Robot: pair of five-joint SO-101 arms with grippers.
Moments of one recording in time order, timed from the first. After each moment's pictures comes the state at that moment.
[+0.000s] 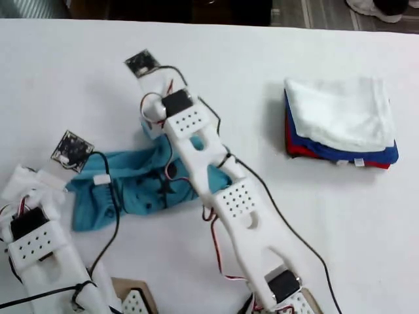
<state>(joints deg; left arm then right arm) -42.0 -52.5 68.8 37.3 -61.1 -37.0 69.3 -81.3 85.0 5.6</state>
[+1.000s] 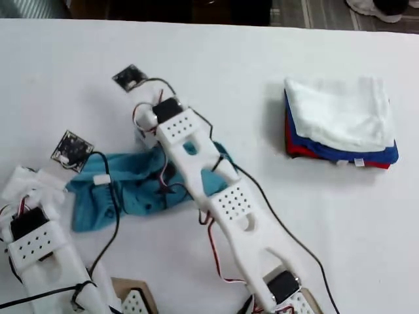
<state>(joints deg) -42.0 -52.5 68.8 37.3 -61.1 -38.6 69.7 -78.1 83.3 9.9</state>
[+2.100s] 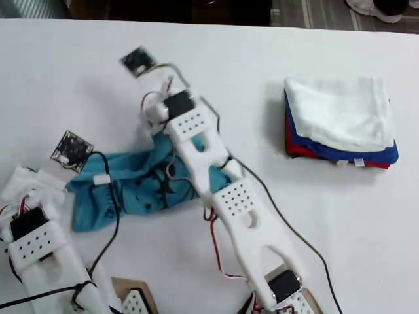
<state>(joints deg) -42.0 -52.5 68.8 37.3 -61.1 -34.7 70.9 -92.4 87.2 10.1</state>
